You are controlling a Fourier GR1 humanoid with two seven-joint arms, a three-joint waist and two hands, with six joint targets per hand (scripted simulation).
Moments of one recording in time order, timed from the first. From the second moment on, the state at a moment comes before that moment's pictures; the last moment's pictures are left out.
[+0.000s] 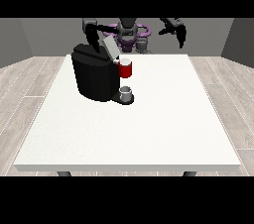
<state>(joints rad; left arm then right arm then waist) -0.23 0.05 0.16 -1.35 -0.13 -0.25 -0.13 -0.62 -0.16 -0.14 -1.08 -0.04 0.03 0.11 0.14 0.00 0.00</state>
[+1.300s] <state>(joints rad) -0.25 0.07 0.11 -1.42 -0.13 -0.23 -0.10 -0.83 -0.21 -0.08 -1.03 0.09 -0.04 0.20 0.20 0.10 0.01</state>
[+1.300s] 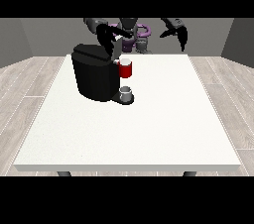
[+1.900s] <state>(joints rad) -0.33 0.08 0.09 -1.42 -0.11 -0.28 -0.11 -0.89 -0.31 -0.10 -1.12 0.16 -0.07 0.41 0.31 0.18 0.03</state>
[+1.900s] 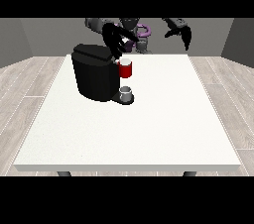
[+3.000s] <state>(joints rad) -0.51 0.08 0.05 -1.44 -0.08 -0.34 -0.09 -1.12 -0.30 -0.08 -1.22 0.18 -0.06 0.35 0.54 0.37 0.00</state>
